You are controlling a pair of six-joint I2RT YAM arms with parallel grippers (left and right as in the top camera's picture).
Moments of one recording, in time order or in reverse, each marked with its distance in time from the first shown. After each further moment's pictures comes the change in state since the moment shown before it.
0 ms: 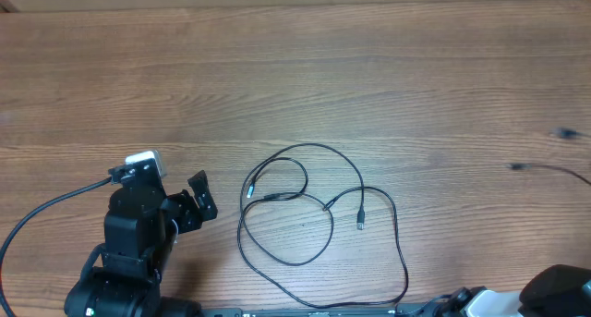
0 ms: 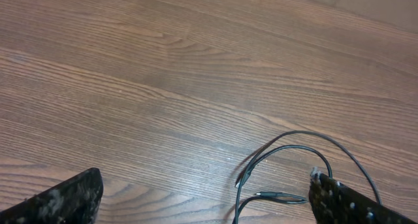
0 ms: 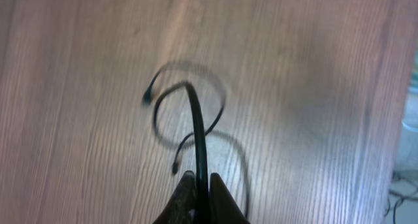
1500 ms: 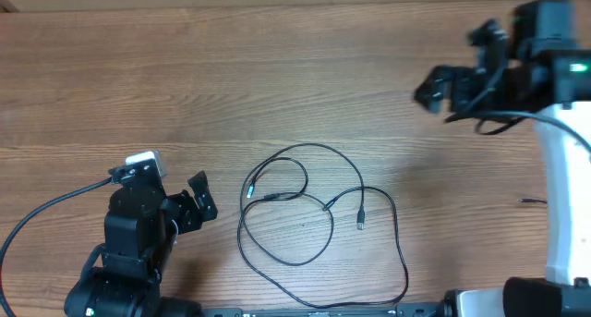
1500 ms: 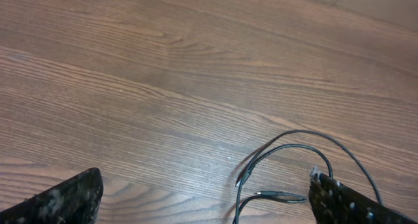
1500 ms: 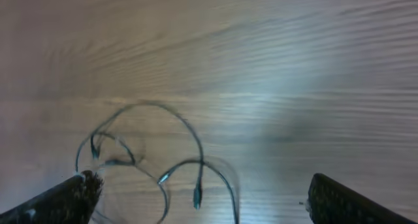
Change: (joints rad) left arm 0.000 0.000 0.000 -0.003 0.000 0.000; right arm 0.862 0.001 -0.107 0.022 -0.402 -0.486
